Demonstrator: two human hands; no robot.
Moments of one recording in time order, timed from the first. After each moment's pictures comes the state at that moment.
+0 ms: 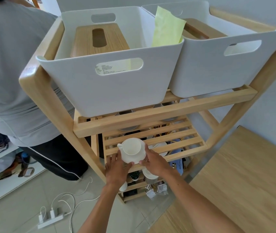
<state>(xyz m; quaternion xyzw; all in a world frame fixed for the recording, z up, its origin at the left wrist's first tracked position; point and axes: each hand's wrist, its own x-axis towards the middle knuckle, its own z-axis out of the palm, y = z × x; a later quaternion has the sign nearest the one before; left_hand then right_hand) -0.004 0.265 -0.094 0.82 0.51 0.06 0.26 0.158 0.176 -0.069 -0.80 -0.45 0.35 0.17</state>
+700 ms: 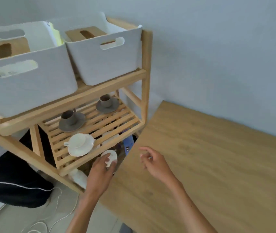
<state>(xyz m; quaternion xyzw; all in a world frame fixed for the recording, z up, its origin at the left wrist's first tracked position) 0.005 0.094 -0.017 0.86 0.34 0.12 0.37 0.143 -0.085 0.000 -0.79 -0.21 0.28 0.50</state>
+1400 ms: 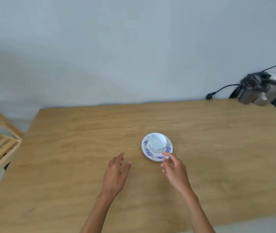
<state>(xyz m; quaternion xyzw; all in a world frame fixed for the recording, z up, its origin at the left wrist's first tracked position) 0.107 -0.319 -0.026 0.89 0.00 -0.01 0.45 0.082 -0.548 -0.001 -0.80 0.18 -0.01 0.57</state>
